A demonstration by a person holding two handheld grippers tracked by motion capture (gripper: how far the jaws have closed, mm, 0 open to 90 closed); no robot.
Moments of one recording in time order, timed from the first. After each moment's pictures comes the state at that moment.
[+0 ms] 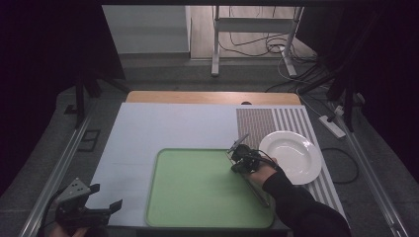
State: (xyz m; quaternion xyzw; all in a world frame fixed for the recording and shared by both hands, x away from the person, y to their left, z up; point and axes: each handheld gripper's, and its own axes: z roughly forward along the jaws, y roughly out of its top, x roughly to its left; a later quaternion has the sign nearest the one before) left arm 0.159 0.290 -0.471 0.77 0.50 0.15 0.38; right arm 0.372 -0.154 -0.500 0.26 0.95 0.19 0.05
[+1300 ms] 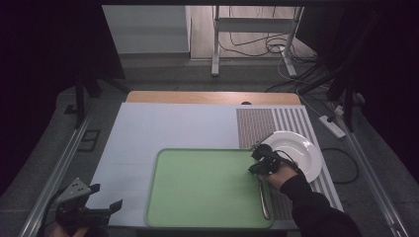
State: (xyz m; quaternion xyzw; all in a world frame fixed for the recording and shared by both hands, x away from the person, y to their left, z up) left arm 0.159 0.290 -0.470 0.77 0.50 0.15 0.37; right arm 0.369 -0.209 -0.488 0.33 0.92 0.19 0.05
